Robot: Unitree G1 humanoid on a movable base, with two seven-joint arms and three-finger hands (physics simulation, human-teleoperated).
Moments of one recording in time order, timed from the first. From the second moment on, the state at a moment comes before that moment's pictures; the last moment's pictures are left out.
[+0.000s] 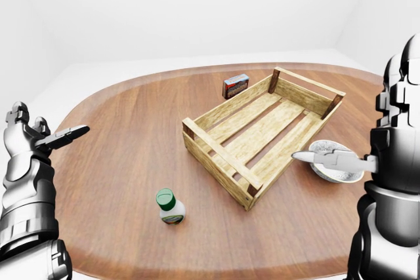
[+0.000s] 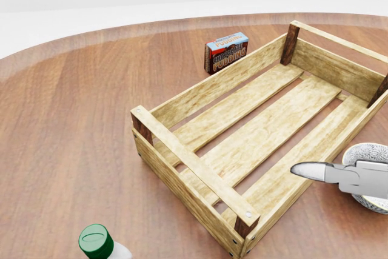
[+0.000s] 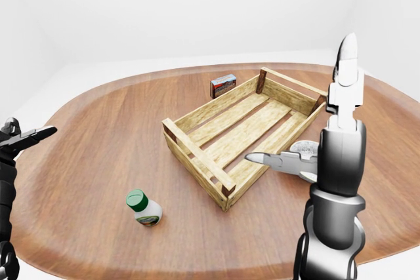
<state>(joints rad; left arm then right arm) -0.56 0.69 0.41 0.88 -0.45 -0.09 -0.07 -0.03 -0.09 -0.28 -0.82 -0.36 0.09 0.09</state>
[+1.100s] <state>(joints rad) -0.56 0.70 0.42 0.86 -0.46 -0.09 -0.07 0.03 0.01 0.35 -0.33 -0.66 0.08 0.14</state>
